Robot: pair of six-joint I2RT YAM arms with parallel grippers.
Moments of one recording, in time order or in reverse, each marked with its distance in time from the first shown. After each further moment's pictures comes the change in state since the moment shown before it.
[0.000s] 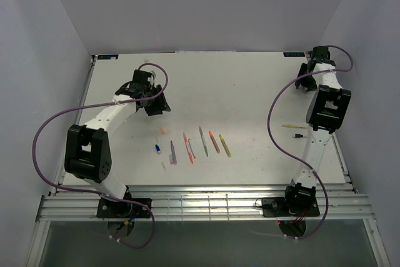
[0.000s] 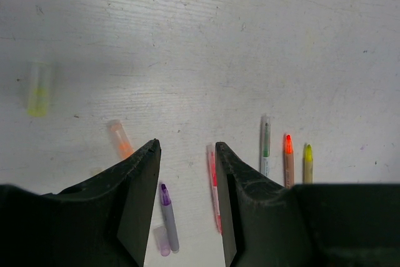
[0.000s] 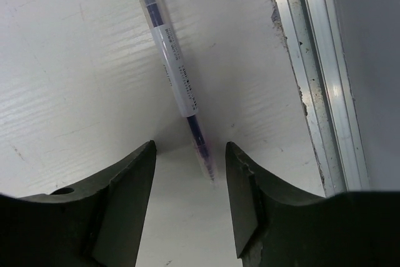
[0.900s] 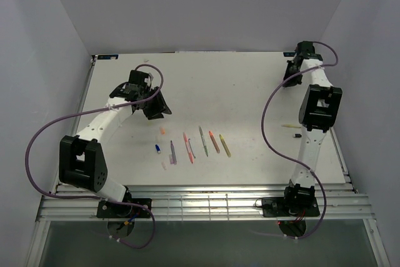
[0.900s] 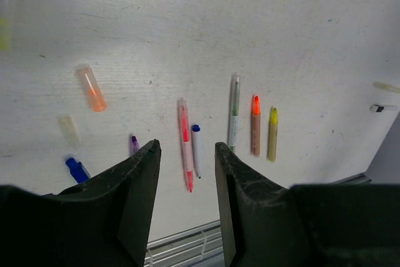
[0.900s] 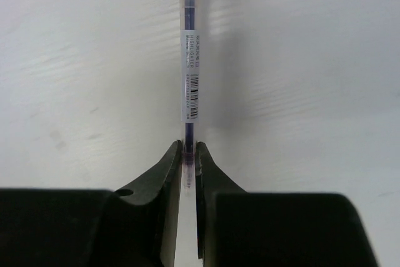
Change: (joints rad) left arm -0.004 -0.098 0.002 -0.132 0.056 -0.080; right arm 0.090 -0.016 0.038 -0.083 -0.107 0.065
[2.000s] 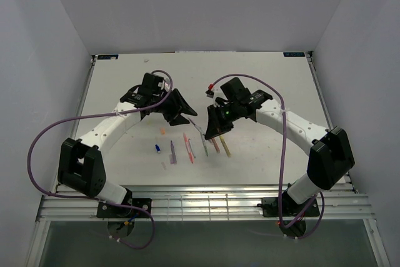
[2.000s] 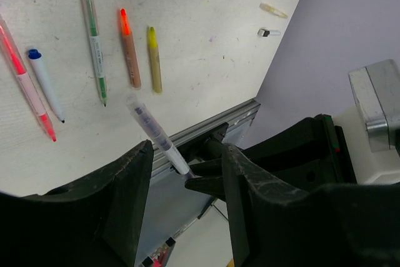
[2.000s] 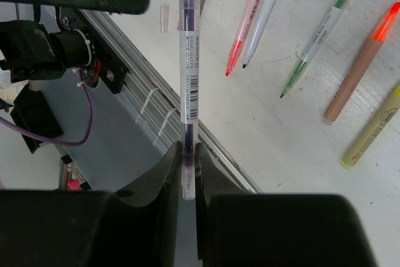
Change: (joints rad) left arm -0.148 -0.035 -0.020 0.095 0.308 -0.402; right arm 0.842 -0.855 -0.855 0.068 -0.518 0.211
